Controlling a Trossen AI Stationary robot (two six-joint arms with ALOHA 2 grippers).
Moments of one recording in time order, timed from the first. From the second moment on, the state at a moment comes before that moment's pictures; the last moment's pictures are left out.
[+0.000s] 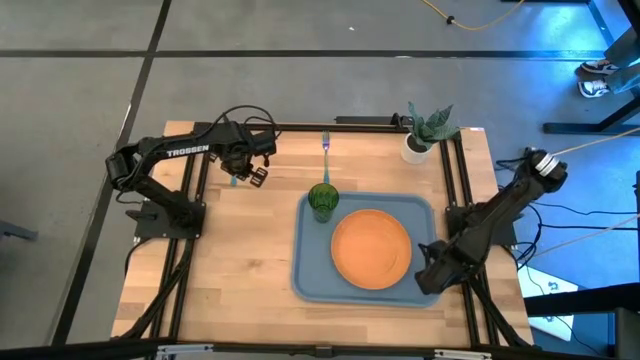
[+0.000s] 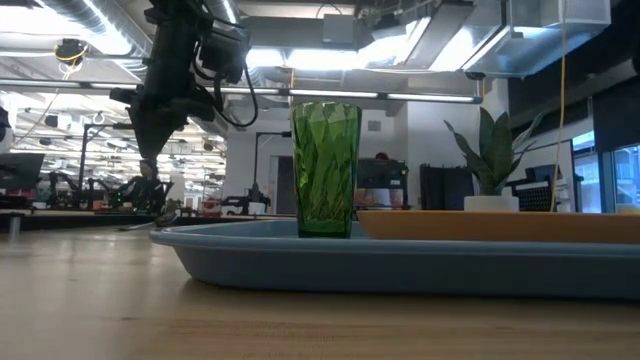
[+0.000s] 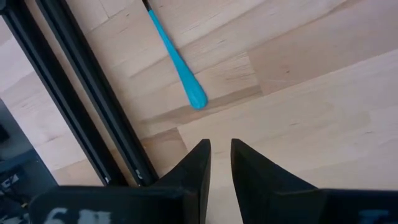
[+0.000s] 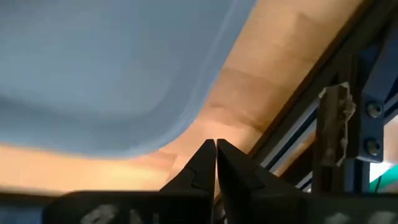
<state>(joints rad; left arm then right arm) 0.48 1.46 1.12 -1.29 -0.20 -0.70 0.80 1.33 0.73 -0.89 -0.34 2.06</state>
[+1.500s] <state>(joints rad) 0.48 1.46 1.12 -1.29 -0.19 -0.70 0.66 1.51 0.73 -0.78 0.11 1.75</state>
